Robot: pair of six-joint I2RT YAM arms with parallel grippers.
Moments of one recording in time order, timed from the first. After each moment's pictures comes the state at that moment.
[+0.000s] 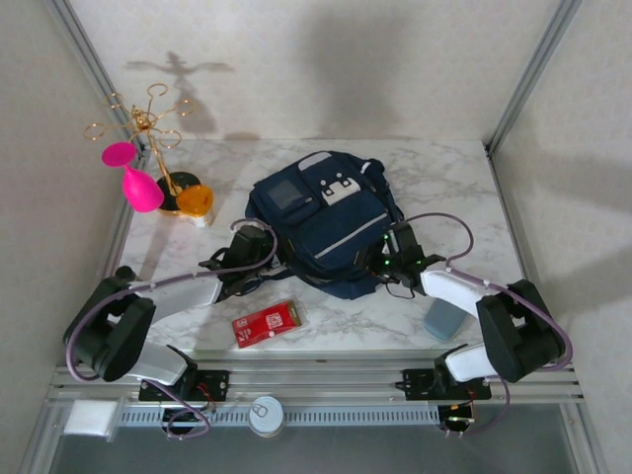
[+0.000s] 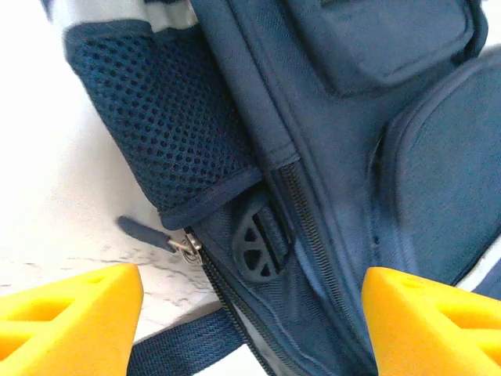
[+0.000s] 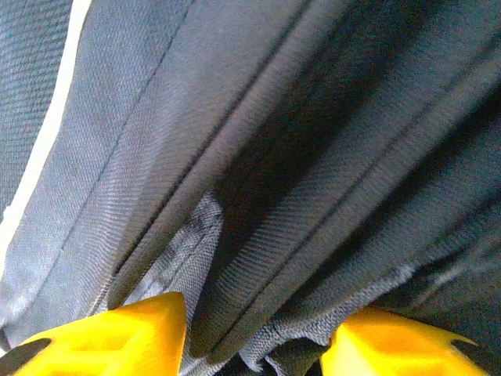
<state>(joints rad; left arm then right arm) -0.56 1.46 0.62 0.11 -0.04 -0.90 0.44 1.43 0.64 -0.09 -0.18 0.73</state>
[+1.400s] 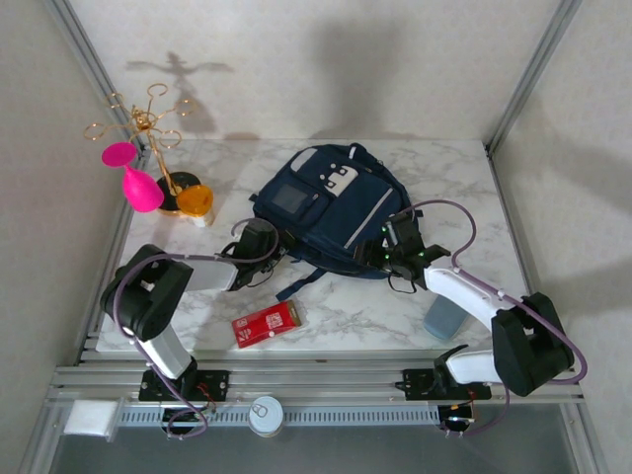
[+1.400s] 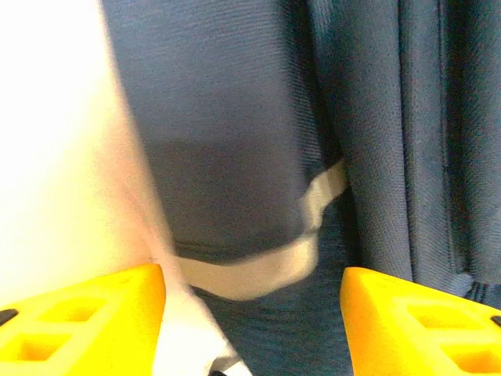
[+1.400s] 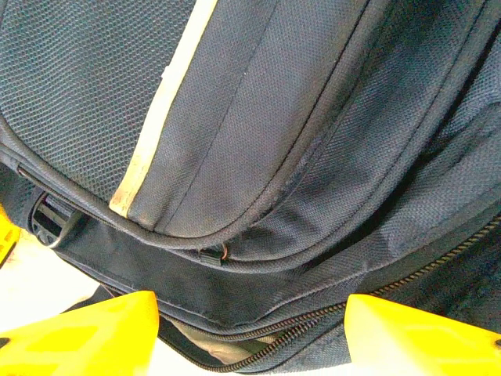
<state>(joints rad) -0.49 1.69 0.67 0.31 -0.02 -1.26 0.51 1.33 0.74 -0.33 -0.07 0.67</state>
